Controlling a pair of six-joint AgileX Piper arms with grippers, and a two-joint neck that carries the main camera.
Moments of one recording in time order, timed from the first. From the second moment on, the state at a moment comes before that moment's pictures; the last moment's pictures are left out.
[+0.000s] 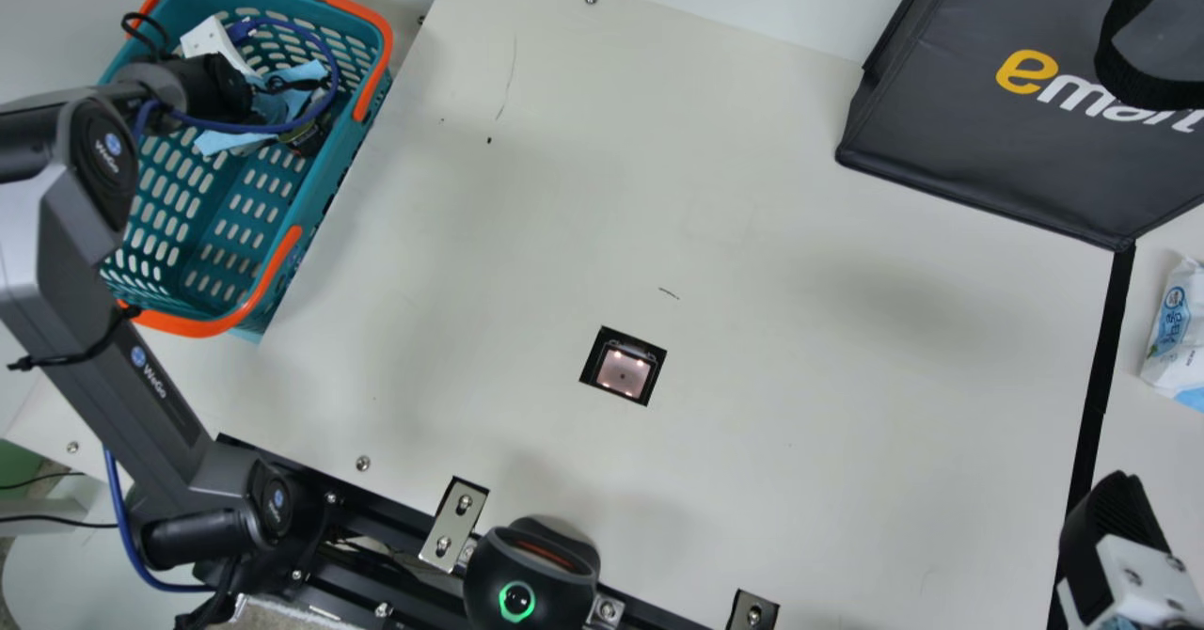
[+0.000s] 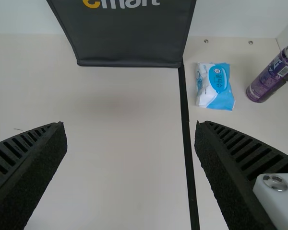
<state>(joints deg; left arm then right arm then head) 29.1 128.0 -72.5 -4.0 13.2 -20.8 0.6 42.6 -69.8 -0.8 69.4 0.0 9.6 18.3</state>
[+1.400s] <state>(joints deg) 34.1 99.6 -69.1 -5.6 38.2 -12.7 0.6 42.6 -69.8 -0.8 69.4 0.0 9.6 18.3</state>
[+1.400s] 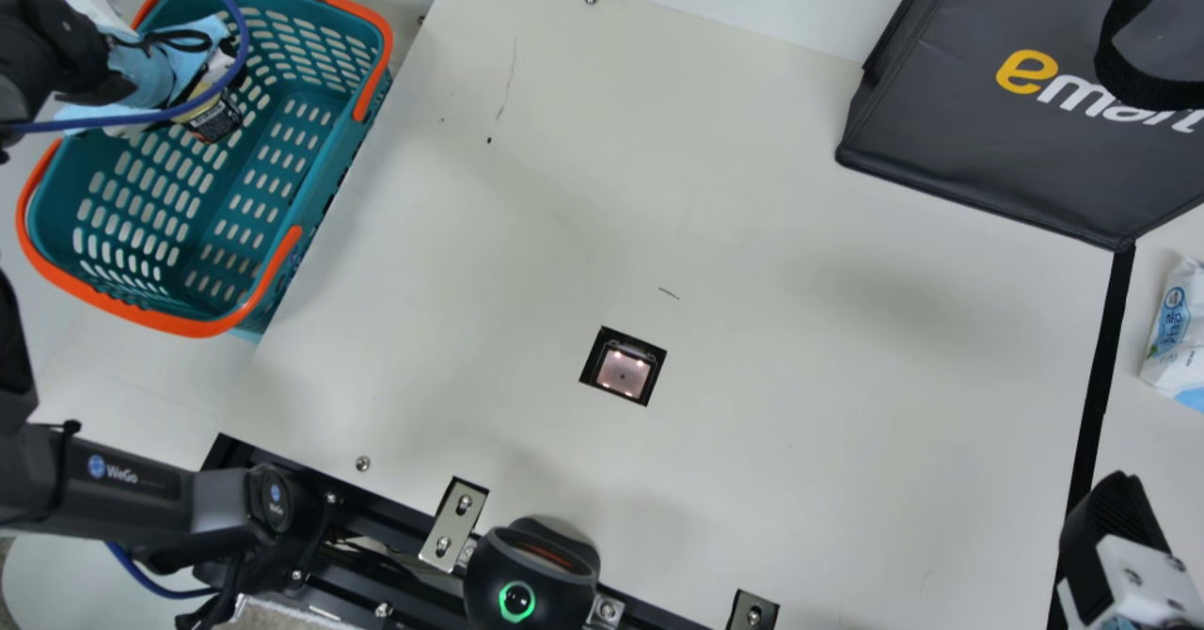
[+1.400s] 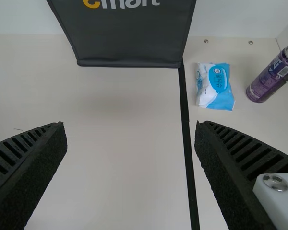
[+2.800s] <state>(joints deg) -4.8 70.1 -61.5 0.0 51.0 -13.6 0.6 42.6 -69.8 -0.8 69.4 0.0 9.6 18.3</state>
